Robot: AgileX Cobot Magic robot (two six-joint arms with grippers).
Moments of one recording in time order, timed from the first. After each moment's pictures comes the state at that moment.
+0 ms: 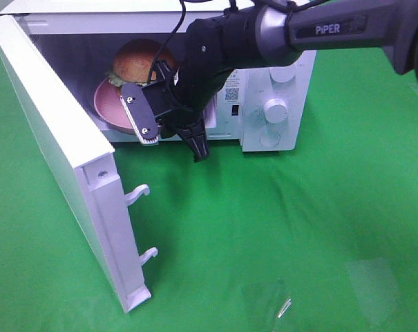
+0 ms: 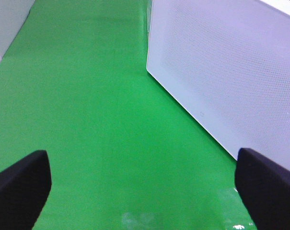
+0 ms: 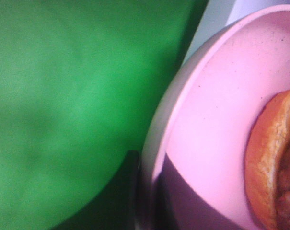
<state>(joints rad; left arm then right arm) 0.09 0.00 -0.52 -0.15 1.08 0.08 0.65 2.28 -1.74 0.03 0.49 -1.50</state>
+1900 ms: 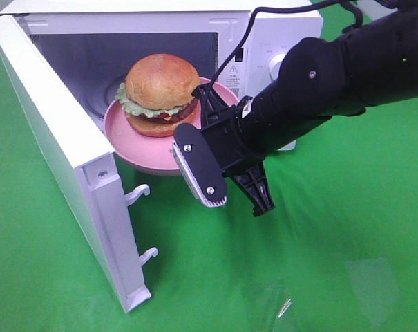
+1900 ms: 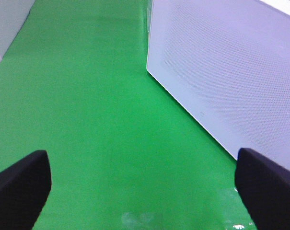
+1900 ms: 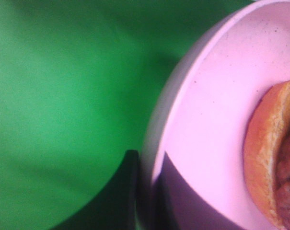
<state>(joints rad) 0.09 0.00 -0.52 -0.15 1.08 0.08 0.66 1.78 -0.99 0.31 0.19 -1.81</state>
